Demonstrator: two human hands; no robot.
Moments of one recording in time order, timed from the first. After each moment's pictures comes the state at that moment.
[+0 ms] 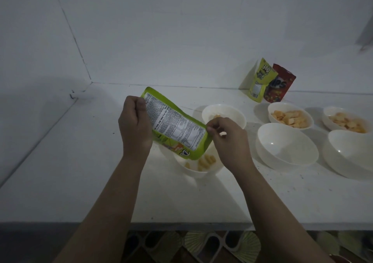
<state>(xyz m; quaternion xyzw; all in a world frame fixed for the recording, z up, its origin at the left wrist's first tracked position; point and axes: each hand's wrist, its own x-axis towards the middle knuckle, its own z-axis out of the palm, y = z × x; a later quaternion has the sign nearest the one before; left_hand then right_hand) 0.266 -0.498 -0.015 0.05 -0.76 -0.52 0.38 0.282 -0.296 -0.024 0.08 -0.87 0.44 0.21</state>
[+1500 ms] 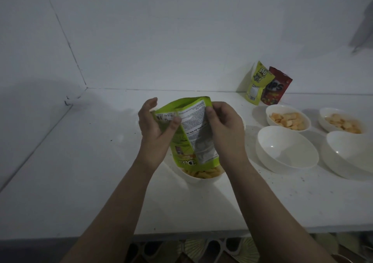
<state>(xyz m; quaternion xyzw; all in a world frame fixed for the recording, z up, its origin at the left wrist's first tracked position) 0.262 -0.483 -0.029 -0.06 -0.75 -0.62 0.21 0.269 -0.328 0.007 0.03 -0.75 0.63 0.21</state>
